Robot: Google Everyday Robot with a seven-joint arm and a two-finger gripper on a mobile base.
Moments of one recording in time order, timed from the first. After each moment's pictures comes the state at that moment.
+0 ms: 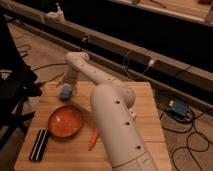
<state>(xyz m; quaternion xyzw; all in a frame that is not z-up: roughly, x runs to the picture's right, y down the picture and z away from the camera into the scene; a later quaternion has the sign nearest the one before) -0.237 0.004 0.959 -0.14 -0.38 -0.52 0.75</state>
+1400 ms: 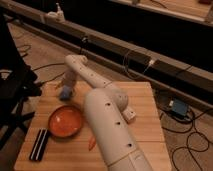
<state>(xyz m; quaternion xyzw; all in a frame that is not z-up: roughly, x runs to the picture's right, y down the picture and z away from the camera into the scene) -0.264 0.015 0.978 -0.14 -0.41 -0.52 0.73</state>
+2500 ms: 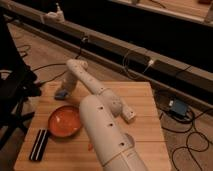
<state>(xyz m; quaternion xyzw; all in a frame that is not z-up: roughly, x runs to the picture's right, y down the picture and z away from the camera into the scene) -0.270 0.039 0.995 -0.15 -0.44 -0.50 0.73</state>
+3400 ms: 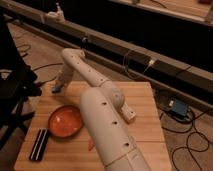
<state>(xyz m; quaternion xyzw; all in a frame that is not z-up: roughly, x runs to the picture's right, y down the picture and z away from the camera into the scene) -0.273 -0.012 0.933 -0.14 -0.43 -0.52 0.72</state>
